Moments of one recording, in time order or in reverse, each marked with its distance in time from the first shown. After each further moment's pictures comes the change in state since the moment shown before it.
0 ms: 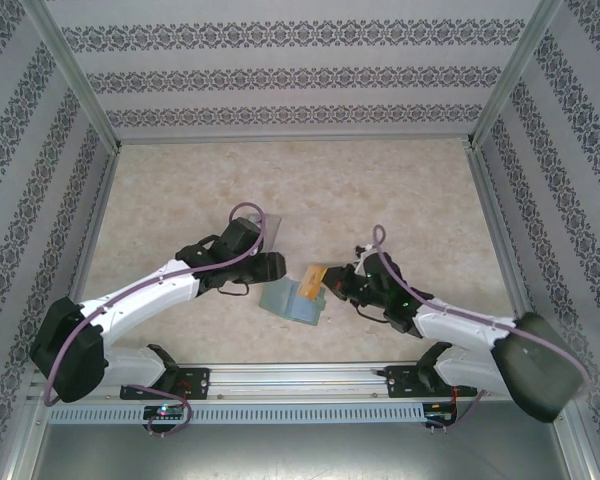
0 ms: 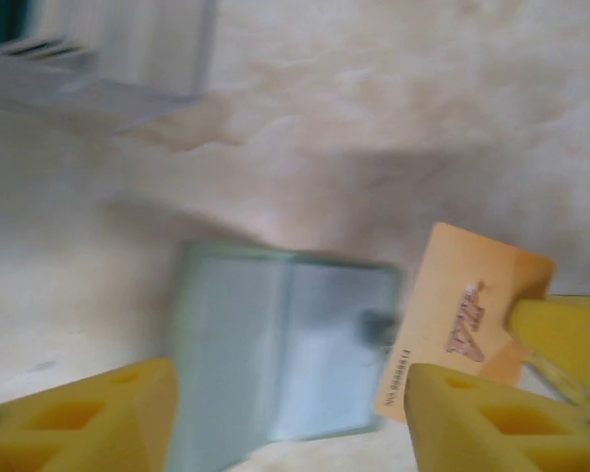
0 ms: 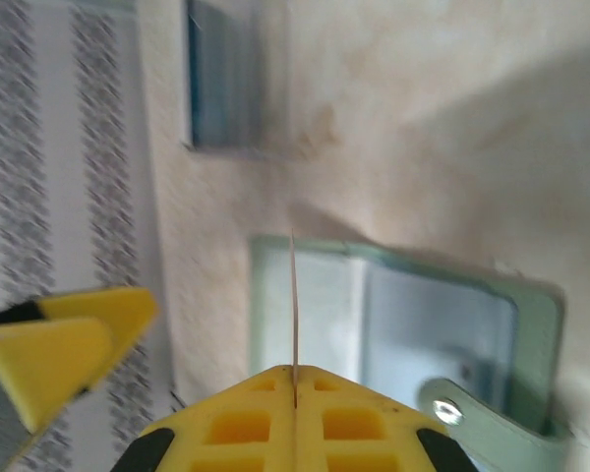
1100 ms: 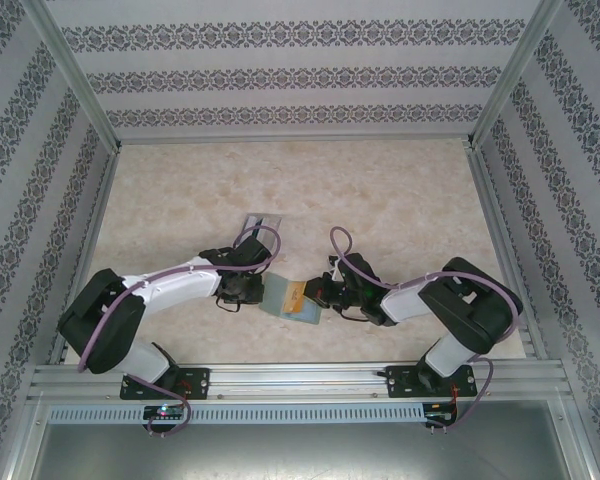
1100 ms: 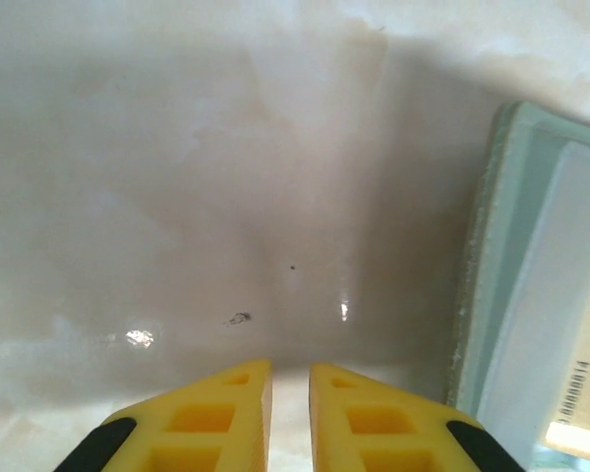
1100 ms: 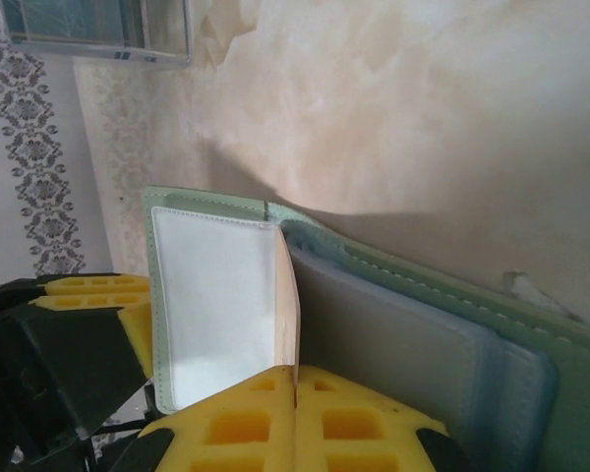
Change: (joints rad) left arm 0.000 0.187 -0.072 -0.066 -0.076 0.088; right arm 0.028 0.431 0.058 0.299 -0.128 -0.019
